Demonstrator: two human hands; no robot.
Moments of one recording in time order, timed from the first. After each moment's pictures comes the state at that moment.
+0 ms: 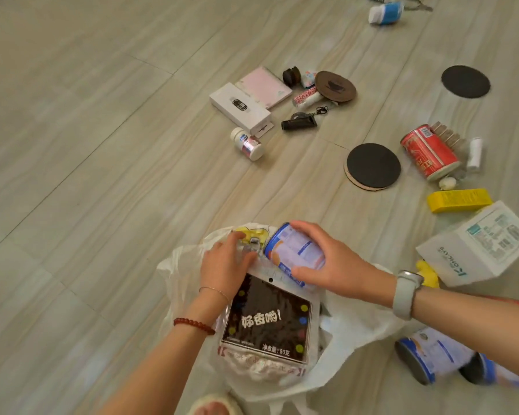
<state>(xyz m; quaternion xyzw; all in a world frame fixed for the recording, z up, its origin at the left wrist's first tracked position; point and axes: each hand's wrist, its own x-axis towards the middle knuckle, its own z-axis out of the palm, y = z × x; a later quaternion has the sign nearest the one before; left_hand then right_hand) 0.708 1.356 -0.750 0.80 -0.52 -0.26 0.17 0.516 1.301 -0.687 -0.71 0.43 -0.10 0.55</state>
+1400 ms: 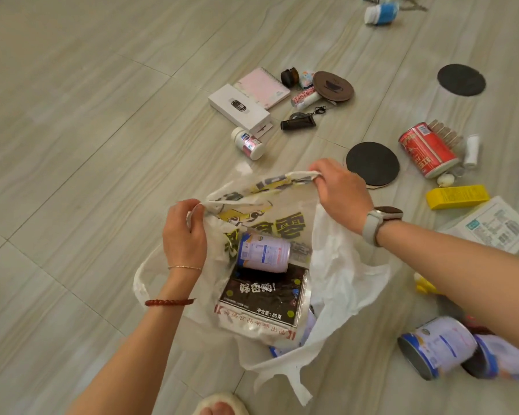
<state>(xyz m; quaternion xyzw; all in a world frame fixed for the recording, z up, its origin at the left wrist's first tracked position) 0.754 1.335 -0.712 0.80 -0.42 -0.14 0.40 0.534 1.221 -0.686 -0.81 0.53 -0.16 0.19</state>
